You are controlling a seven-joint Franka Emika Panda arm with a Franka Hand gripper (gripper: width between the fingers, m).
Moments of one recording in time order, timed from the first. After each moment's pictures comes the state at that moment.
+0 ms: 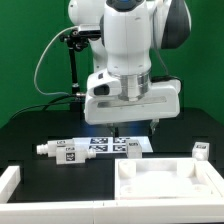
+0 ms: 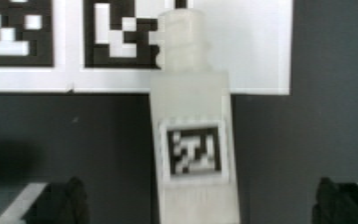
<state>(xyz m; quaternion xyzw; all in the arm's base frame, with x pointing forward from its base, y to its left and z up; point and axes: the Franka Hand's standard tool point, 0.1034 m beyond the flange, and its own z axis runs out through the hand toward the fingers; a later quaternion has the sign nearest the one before) 0.431 0.024 0.053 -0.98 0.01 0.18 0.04</state>
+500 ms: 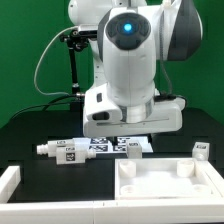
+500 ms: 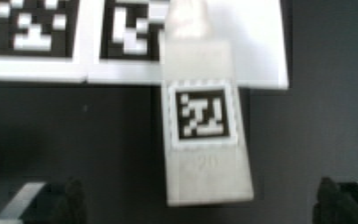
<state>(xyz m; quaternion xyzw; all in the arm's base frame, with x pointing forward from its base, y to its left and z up) 0.433 0.023 0.038 -0.94 0.01 0.33 0.05</state>
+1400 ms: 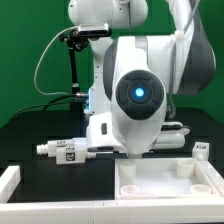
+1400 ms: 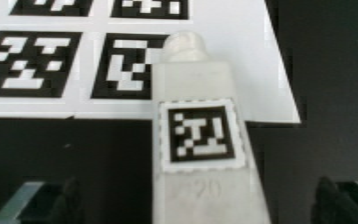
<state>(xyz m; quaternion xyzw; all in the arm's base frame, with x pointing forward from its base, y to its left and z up) 0.421 0.028 0.010 -0.89 0.01 0.46 0.03</state>
